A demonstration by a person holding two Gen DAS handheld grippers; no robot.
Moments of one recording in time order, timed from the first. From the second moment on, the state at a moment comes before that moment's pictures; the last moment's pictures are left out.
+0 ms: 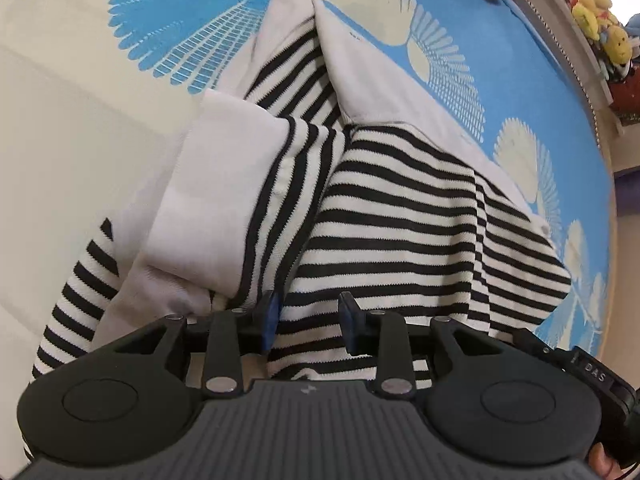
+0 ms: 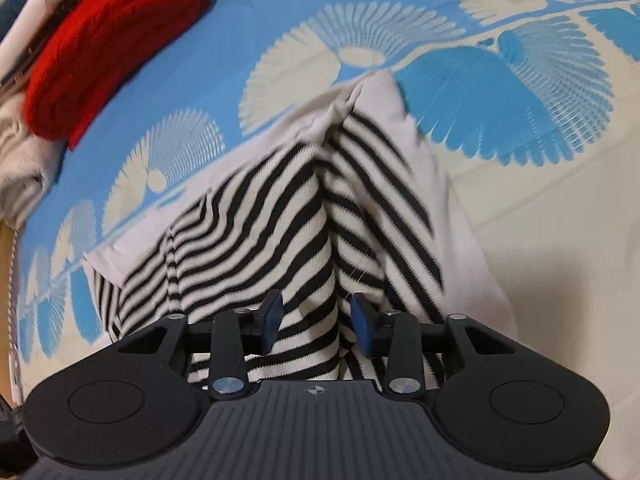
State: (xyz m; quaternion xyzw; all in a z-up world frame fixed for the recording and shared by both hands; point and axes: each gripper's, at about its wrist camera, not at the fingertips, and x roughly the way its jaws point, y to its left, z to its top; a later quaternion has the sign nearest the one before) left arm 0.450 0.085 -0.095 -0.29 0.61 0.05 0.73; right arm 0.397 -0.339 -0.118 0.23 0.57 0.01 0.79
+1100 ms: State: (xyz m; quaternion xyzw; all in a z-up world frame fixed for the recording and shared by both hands) left arm 0.447 0.136 -0.094 -0.35 0.58 0.08 0.73; right arm 0.387 -0.370 -0.126 0.34 0.53 0.01 0.78
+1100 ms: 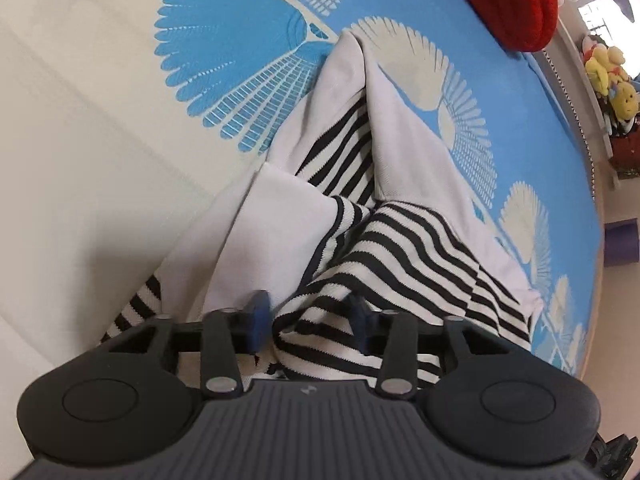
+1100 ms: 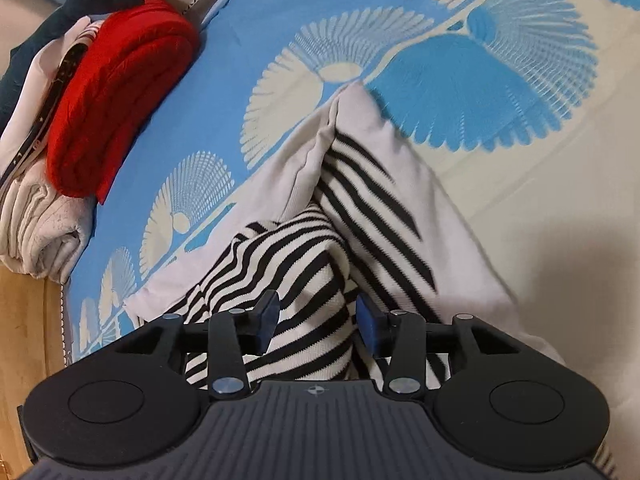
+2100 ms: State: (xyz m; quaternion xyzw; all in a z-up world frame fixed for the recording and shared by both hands) left arm 0.449 0.118 -0.082 -0.22 0.58 0.03 0.78; right arm 0.382 -0.329 -0.134 0.24 0.58 -0.02 0.78
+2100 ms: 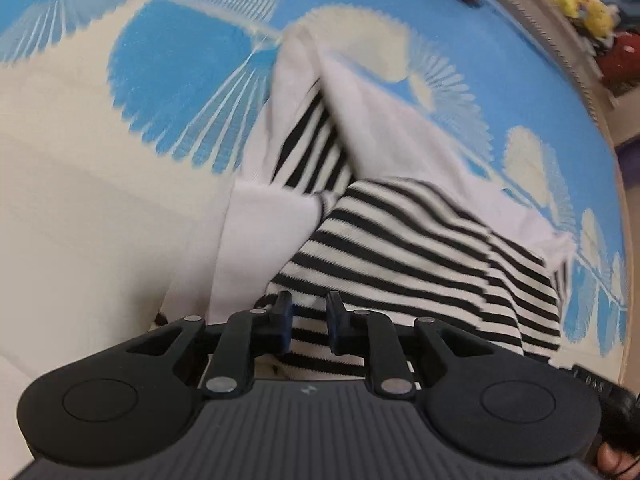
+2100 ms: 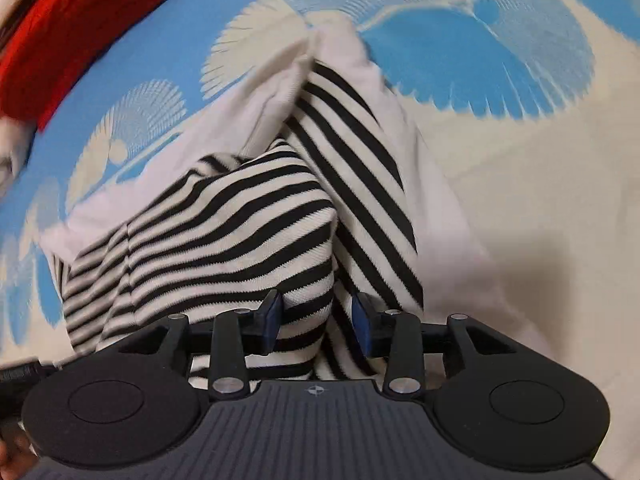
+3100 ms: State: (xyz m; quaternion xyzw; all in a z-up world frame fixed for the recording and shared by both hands) left arm 0.155 0.098 0.054 -0.08 0.42 -0.04 0.90; right arm 0.077 -0.420 0.023 0.20 0.37 -0.03 0.91
